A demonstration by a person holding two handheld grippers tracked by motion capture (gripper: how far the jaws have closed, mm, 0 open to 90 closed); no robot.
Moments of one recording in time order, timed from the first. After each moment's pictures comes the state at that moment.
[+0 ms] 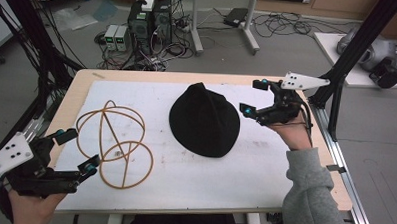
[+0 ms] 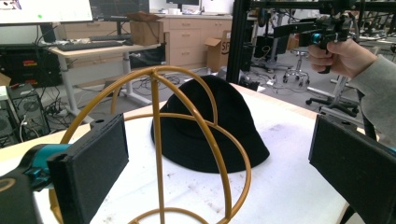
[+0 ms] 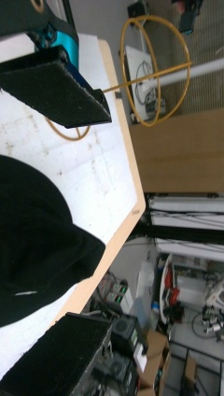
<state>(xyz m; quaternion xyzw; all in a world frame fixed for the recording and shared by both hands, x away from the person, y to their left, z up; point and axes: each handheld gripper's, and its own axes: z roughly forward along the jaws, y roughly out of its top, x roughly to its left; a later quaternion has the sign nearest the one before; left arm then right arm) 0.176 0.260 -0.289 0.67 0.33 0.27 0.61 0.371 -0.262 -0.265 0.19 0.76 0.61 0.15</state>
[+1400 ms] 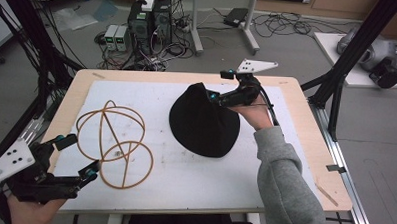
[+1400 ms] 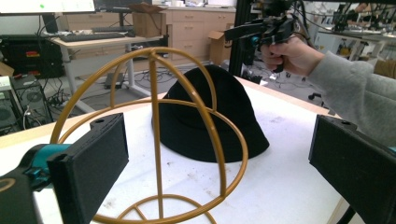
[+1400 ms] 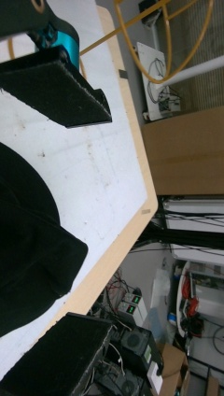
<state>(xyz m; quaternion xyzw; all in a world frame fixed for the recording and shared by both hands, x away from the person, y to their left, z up) 0.168 0.257 -0.292 0.67 0.33 0.26 0.60 0.441 -0.186 -0.291 0.20 0.78 0.58 0.13</state>
